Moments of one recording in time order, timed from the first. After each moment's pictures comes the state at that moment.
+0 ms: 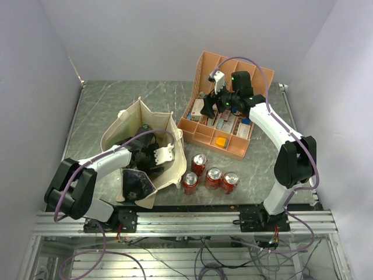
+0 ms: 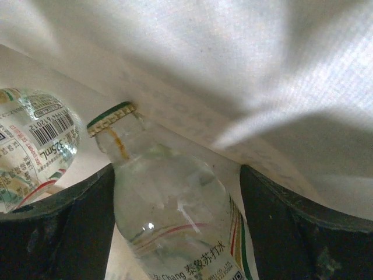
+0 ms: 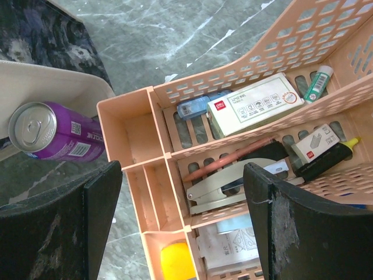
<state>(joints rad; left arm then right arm) -0.47 1.43 0.71 -0.46 0.18 0.89 0.33 1.76 1.50 -0.36 -0.52 -0.30</state>
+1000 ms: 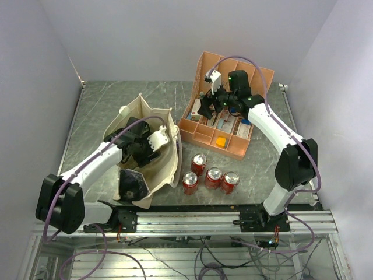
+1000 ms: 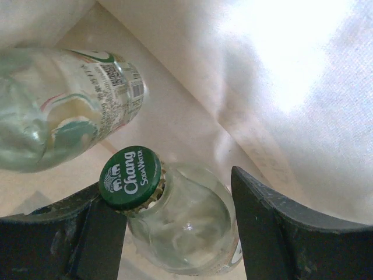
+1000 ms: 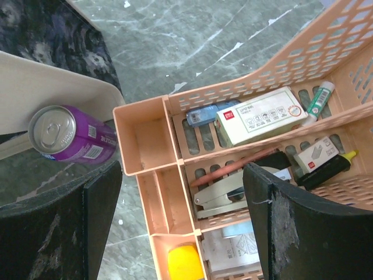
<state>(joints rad) -0.42 1.29 0.85 -0.60 0.18 0.69 0.37 1.73 1.51 -0.37 -0.50 -0.31</state>
